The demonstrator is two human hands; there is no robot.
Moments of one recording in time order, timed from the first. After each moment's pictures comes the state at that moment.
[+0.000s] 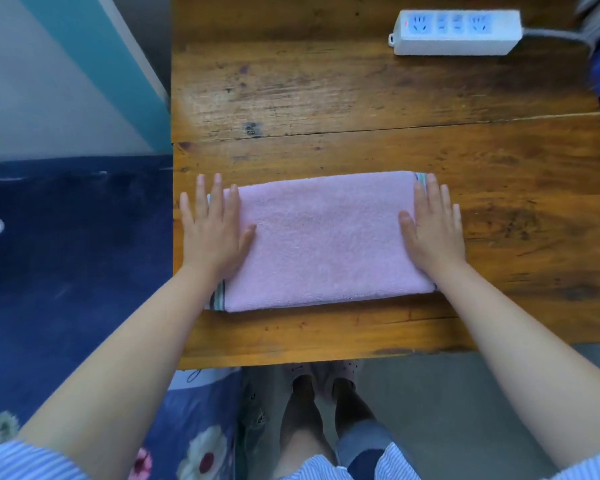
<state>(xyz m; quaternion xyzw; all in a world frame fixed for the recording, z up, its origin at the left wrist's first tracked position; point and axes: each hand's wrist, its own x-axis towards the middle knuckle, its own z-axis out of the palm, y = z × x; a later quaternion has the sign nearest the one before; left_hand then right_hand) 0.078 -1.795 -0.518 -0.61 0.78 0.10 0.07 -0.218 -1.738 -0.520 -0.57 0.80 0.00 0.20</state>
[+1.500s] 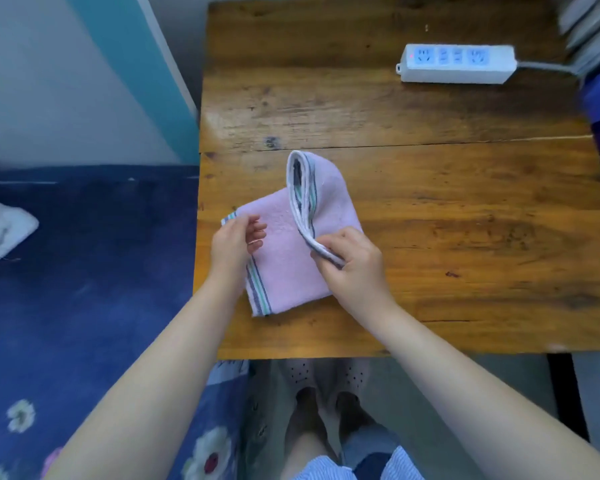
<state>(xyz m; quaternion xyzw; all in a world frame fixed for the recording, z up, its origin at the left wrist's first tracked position) 0.058 -1.771 -0.485 -0.67 0.26 0.58 -0.39 -0.087 -1.711 -0.444 -0.62 0.65 -0.36 0.26</state>
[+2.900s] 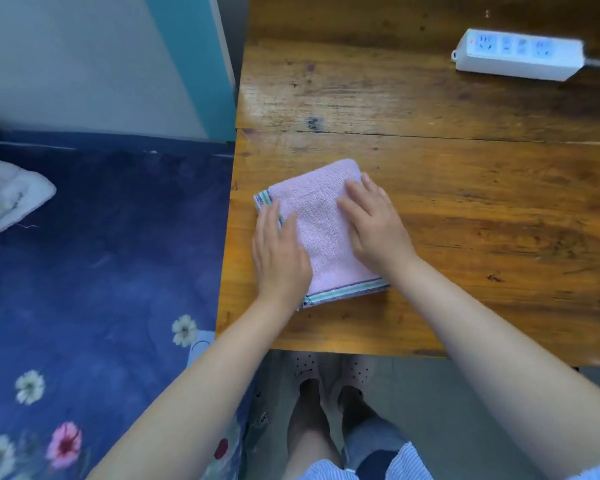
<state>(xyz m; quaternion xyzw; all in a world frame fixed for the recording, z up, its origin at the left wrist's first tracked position) 0.063 -1.728 -0.497 -0.69 0.65 0.25 -0.18 -0.077 -1.756 -0.486 -0.78 0.59 -0.15 0.16</state>
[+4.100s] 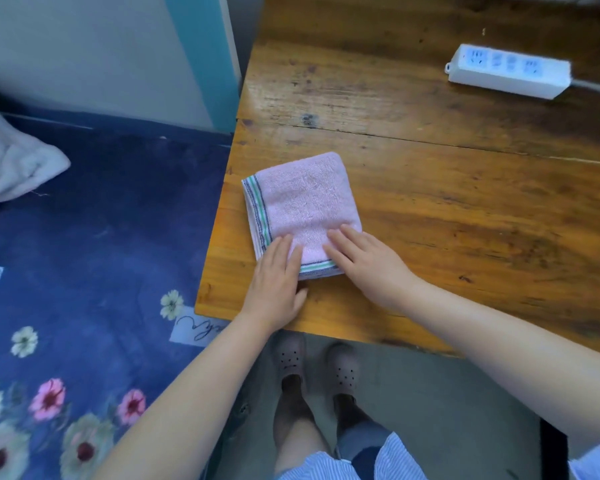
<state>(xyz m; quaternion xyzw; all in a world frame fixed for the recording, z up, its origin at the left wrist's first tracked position) 0.059 -1.673 -0.518 -0.59 0.78 0.20 0.05 -0.127 -1.712 -0.487 -0.93 0.37 0.04 0.02</state>
